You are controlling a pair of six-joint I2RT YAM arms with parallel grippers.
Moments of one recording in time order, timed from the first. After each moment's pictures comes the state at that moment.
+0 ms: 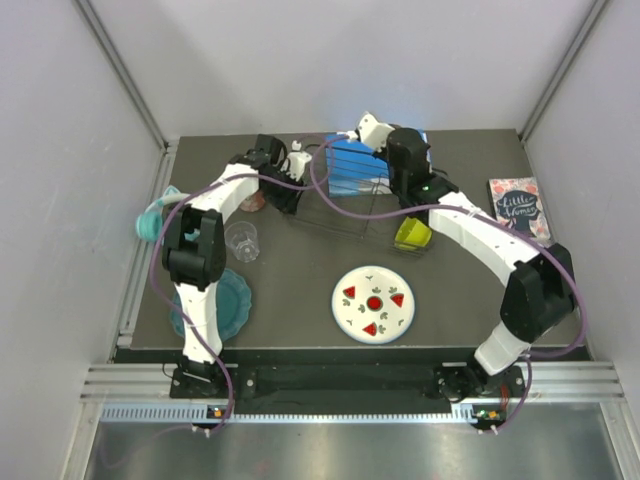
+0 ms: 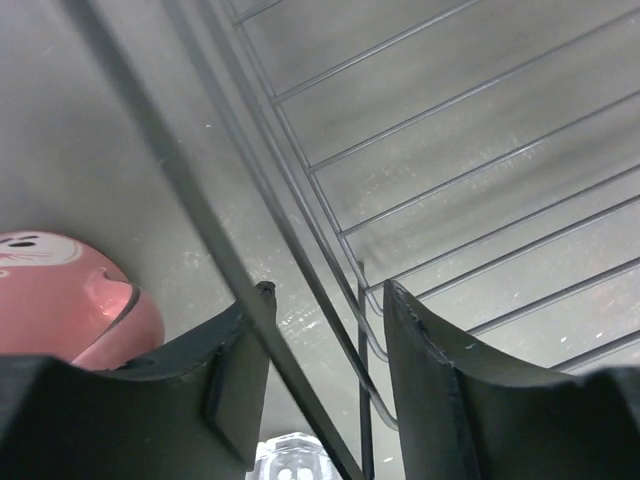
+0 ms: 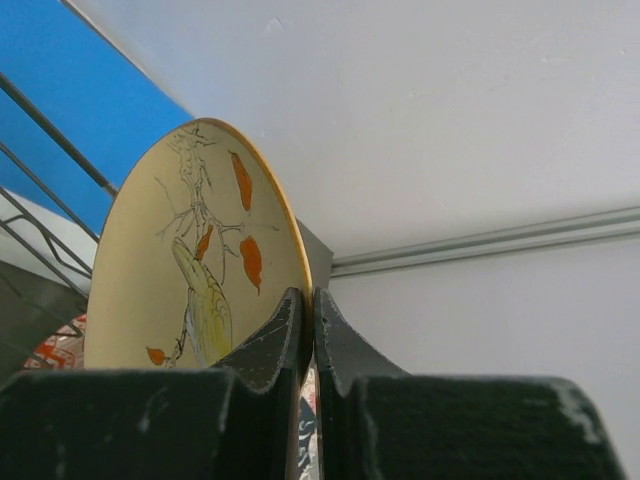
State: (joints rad) left arm -0.27 2.08 1.71 -0.69 0.28 0.35; right arm 0.56 1.63 1.40 0.04 0.61 -0.89
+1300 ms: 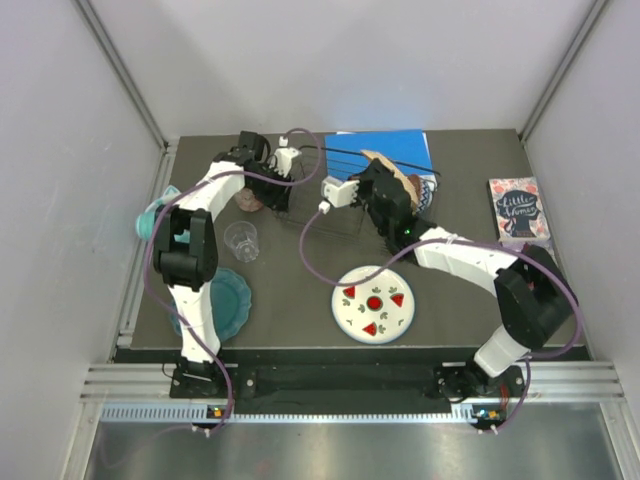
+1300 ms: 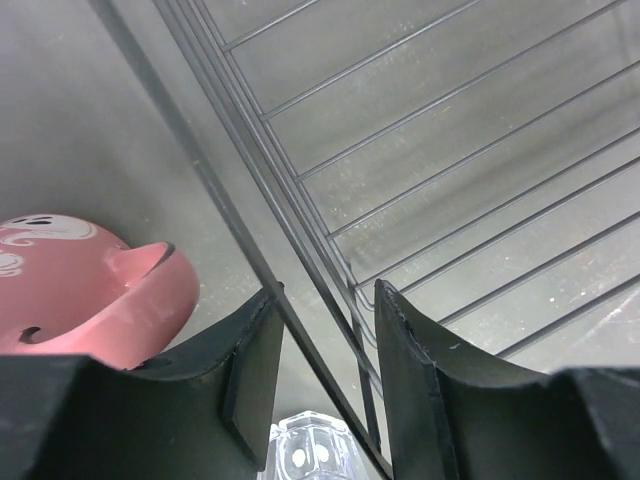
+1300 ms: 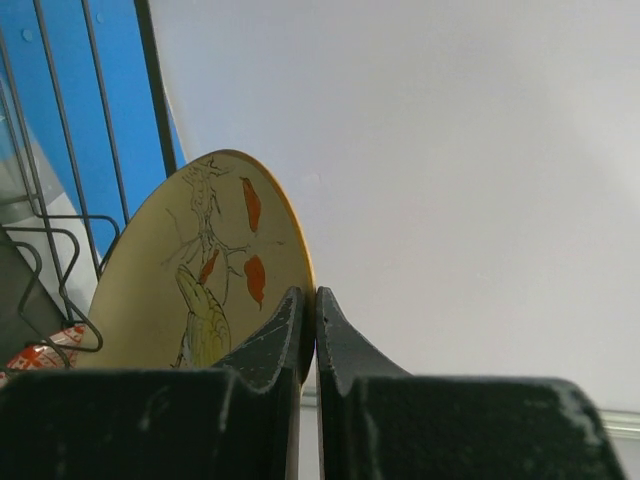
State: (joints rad) left arm -0.20 2.05 1.69 -0.72 0.40 0.41; right arm 0.69 1.60 1.06 0.41 0.41 -1.36
